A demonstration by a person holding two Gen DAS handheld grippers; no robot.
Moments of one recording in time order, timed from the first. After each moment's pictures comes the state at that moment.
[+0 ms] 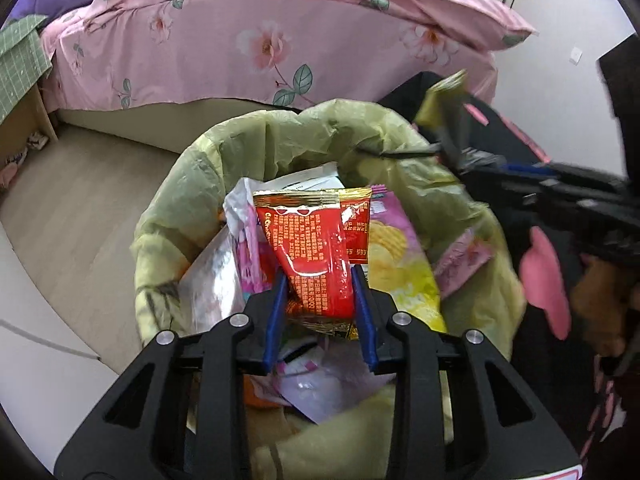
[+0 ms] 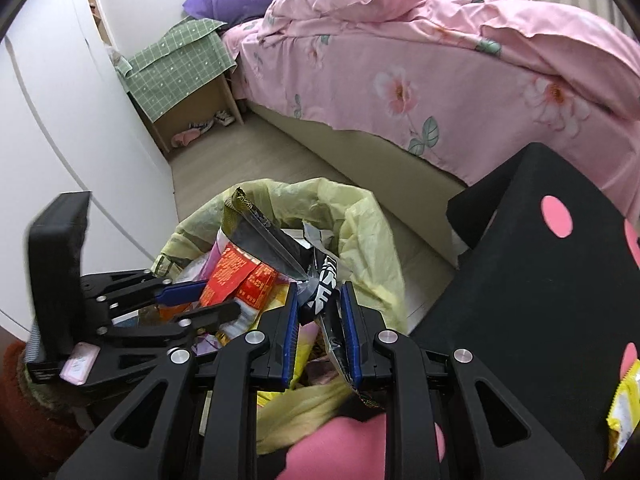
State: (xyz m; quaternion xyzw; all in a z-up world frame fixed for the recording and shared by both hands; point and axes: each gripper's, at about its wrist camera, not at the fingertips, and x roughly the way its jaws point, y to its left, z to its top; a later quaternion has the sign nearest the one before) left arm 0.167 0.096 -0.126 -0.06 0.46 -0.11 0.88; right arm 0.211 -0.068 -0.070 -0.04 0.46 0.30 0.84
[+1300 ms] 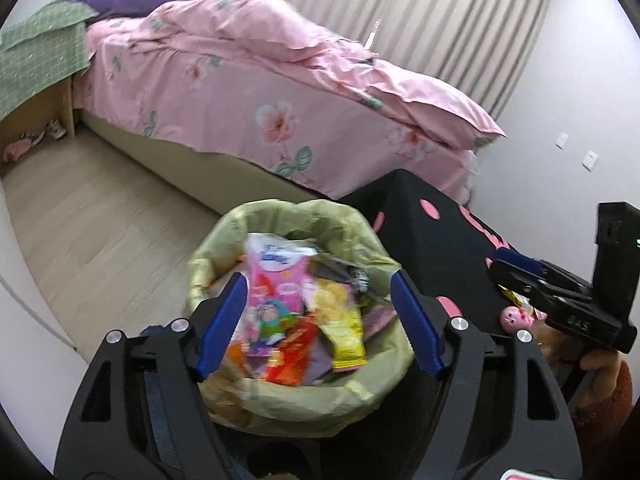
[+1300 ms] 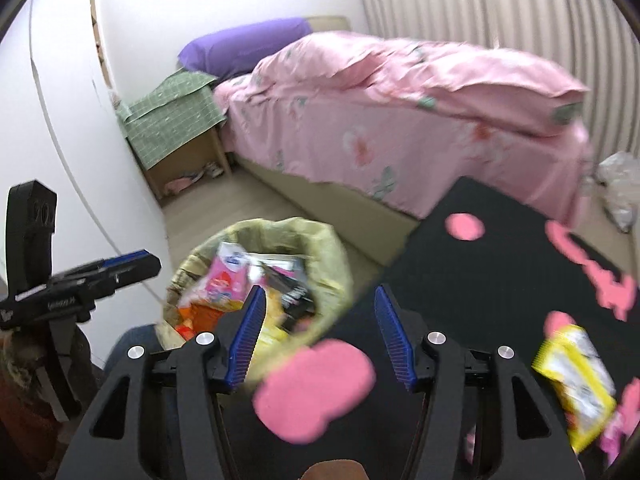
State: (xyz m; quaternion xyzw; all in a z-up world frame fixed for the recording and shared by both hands) left arm 0.108 0.104 -0.040 -0.14 0.35 -0.09 0.92; right arm 0.141 -0.157 -0.009 -0.01 0.36 0.25 0.90
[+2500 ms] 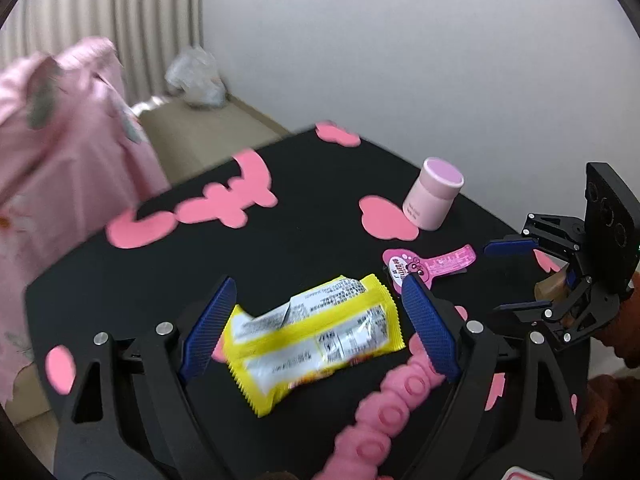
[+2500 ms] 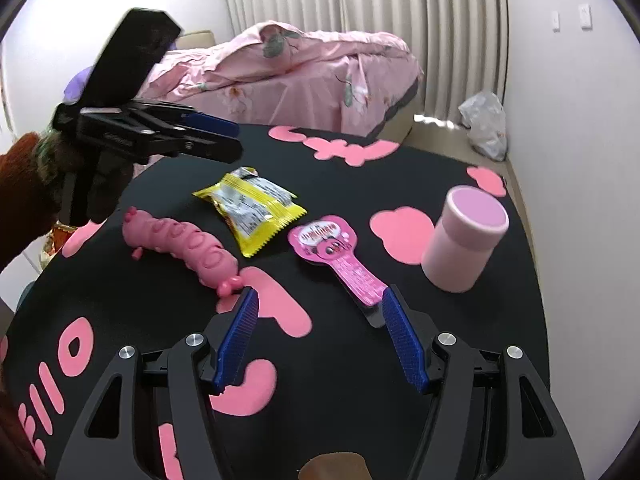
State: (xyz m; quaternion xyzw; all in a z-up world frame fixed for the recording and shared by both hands) left arm 0.245 -0.297 -0.059 0.18 0.39 -0.52 0.74; right arm 0.036 -0.433 -0.072 0.03 0.38 0.05 0.92
